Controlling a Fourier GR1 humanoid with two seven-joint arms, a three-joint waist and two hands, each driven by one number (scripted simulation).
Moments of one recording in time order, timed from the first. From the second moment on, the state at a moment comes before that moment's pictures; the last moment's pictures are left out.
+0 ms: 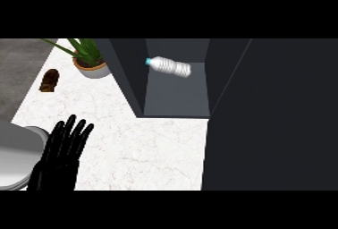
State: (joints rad) left arm 0.19 0.46 -0.43 -1.83 0.76 0.18 -0.53; right arm 0.95 -0.35 0.49 -2.50 -0.01 0.74 -0.21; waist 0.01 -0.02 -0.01
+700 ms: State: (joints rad) left arm 0.32 0.61 -0.28 -1.90 0.88 0.02 -0.53; right arm 0.89 -0.32 0.57 -2.50 0.00 0.56 -0.14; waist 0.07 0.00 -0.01
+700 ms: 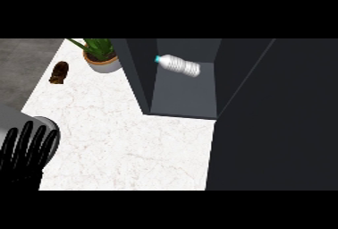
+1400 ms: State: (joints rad) left arm 0.37 0.70 -0.21 -1.92 0.93 -0.12 -0.52; right arm 0.70 -0.33 0.58 -2.49 -0.02 0.50 -0.04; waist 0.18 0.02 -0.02
